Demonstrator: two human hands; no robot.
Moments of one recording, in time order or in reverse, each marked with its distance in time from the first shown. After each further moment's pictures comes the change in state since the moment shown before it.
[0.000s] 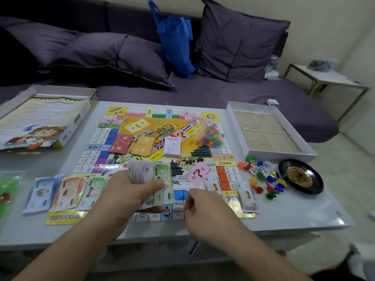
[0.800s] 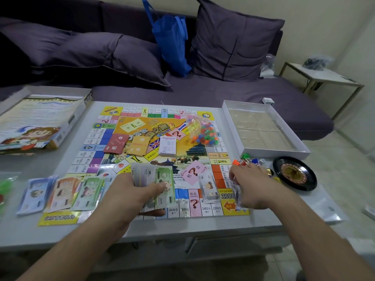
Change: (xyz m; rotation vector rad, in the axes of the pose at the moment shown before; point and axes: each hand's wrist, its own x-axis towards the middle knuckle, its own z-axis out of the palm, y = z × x) left_hand -0.004 -0.004 0.013 0.006 -0.029 -0.037; right_hand 0.036 0.102 -0.079 -0.510 -0.081 0.009
